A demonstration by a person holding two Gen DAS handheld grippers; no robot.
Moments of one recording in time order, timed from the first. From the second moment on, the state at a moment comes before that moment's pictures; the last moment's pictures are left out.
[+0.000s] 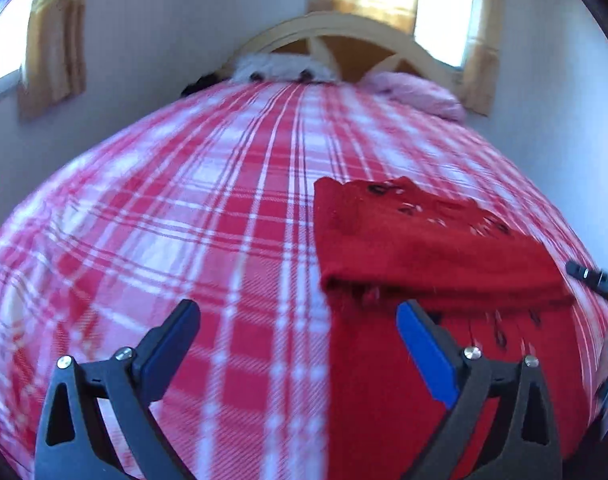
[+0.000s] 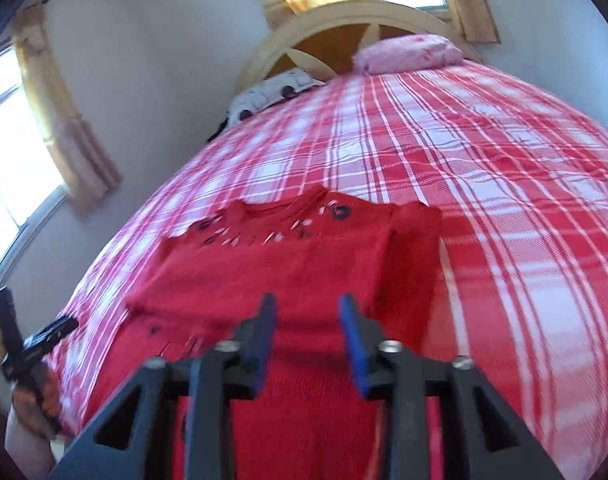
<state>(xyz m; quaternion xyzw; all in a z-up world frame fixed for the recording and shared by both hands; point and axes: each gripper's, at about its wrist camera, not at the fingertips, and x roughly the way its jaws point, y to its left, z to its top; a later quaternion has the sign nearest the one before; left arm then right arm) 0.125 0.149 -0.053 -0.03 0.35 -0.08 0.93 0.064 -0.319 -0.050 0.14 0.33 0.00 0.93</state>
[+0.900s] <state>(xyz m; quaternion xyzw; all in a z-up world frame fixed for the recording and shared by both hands) -0.006 0.137 -0.121 -0.02 0.46 -0.30 0.84 -0.150 -0.288 -0.126 0.22 0.43 0.05 0.88</state>
